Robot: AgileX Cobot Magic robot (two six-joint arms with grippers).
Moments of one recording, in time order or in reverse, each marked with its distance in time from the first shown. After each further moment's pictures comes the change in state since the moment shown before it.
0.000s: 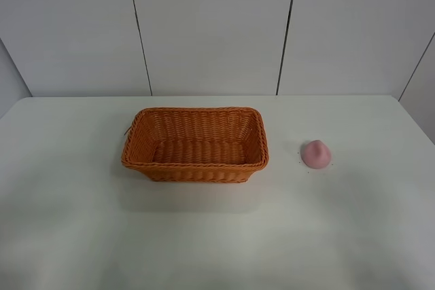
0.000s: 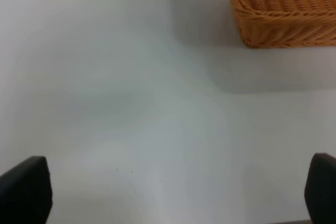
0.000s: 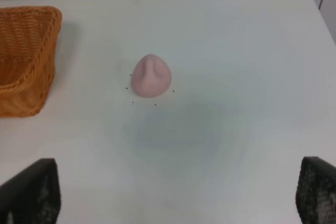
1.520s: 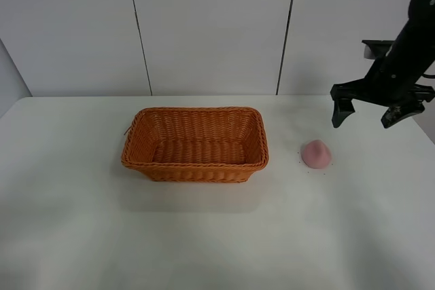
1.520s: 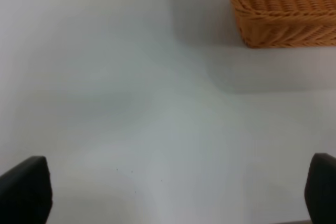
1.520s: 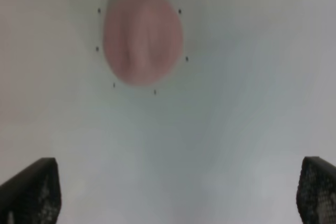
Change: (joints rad) left arm 0.000 0.000 0.000 0.000 0.000 0.000; right arm 0.000 1.809 -0.940 0.040 0.055 -0.008
